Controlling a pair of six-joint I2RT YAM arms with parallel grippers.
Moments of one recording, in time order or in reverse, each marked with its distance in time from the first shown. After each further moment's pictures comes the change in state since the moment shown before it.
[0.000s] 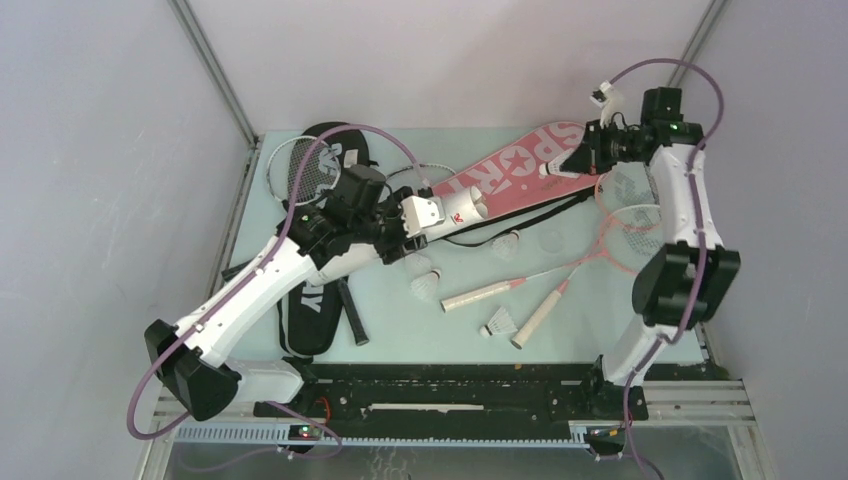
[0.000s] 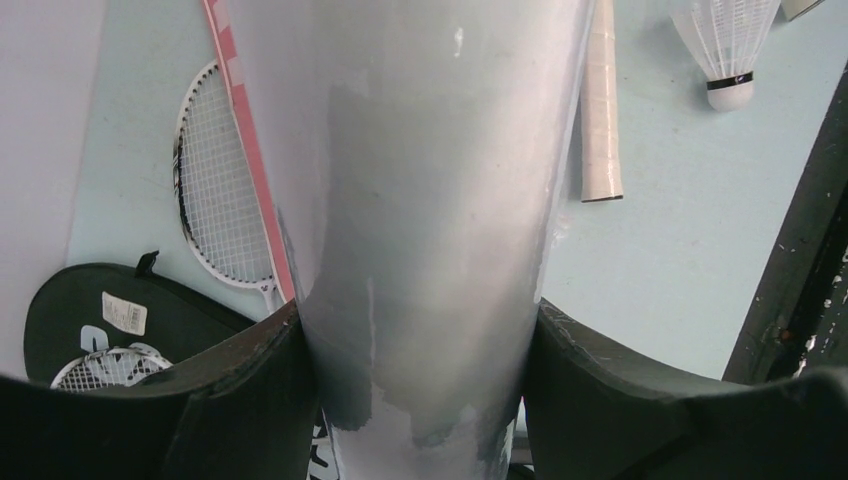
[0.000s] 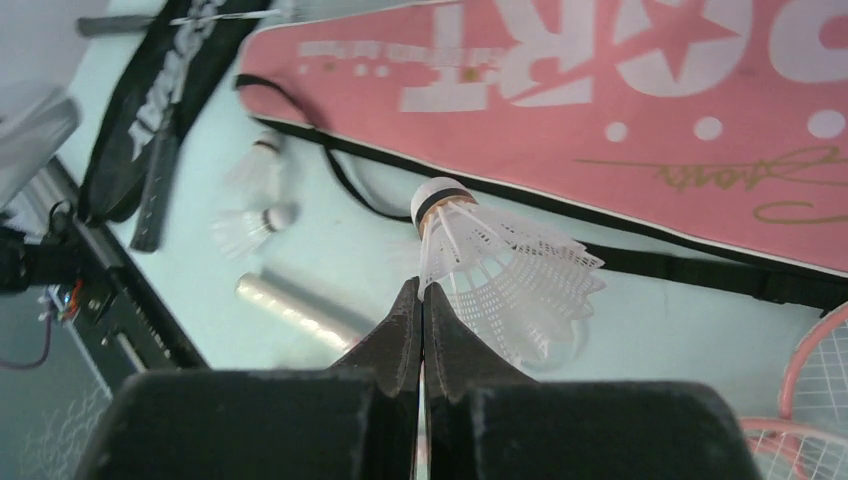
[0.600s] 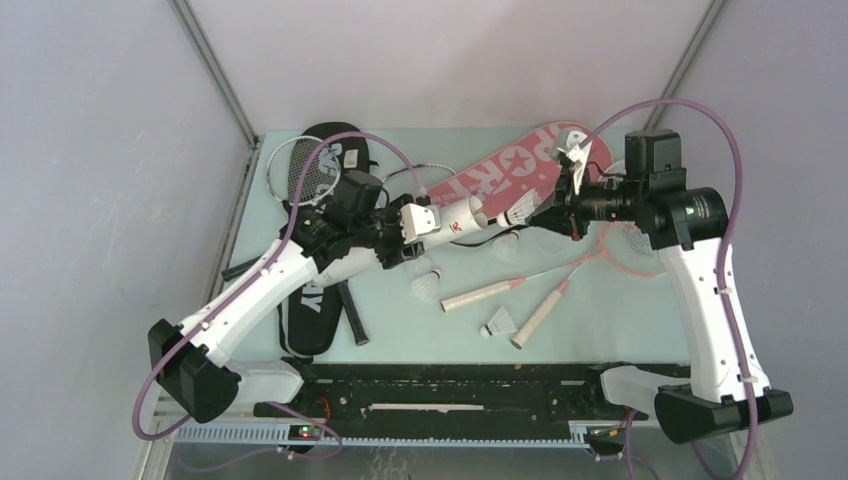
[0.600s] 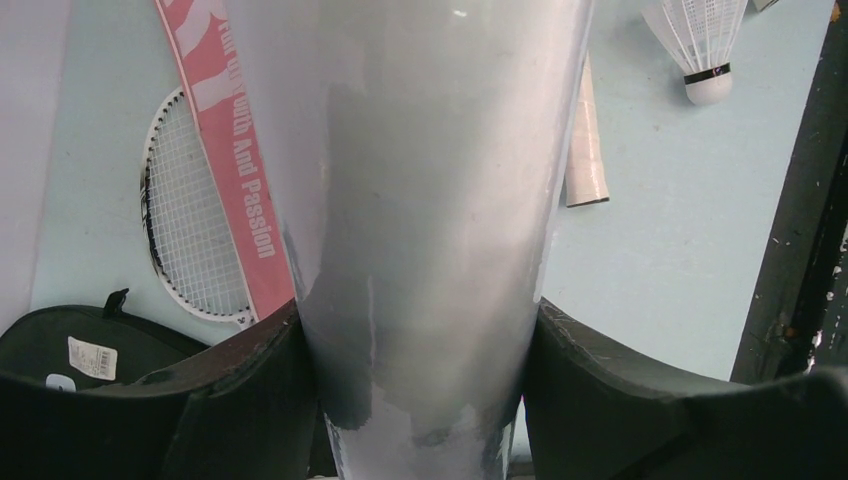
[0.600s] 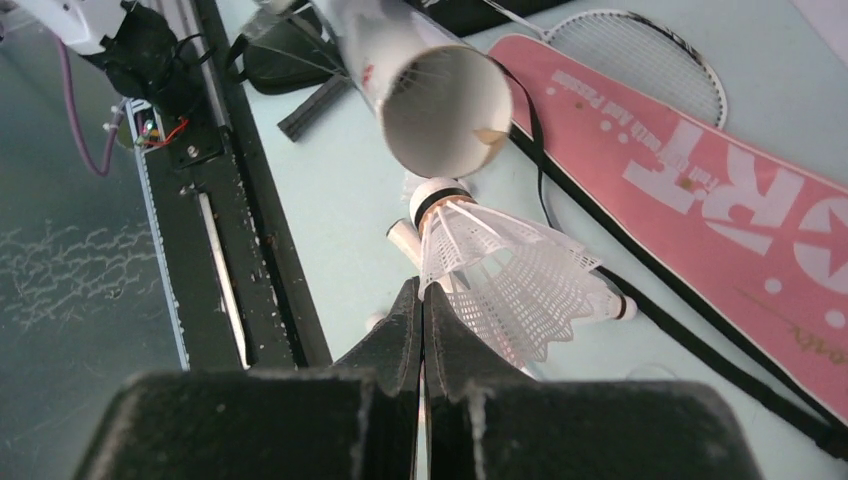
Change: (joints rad) left arm 0.056 -0.013 -0.094 0.077 0.133 0.060; right arm 0.304 -0.645 -0.238 -0.171 -0.064 -0.190
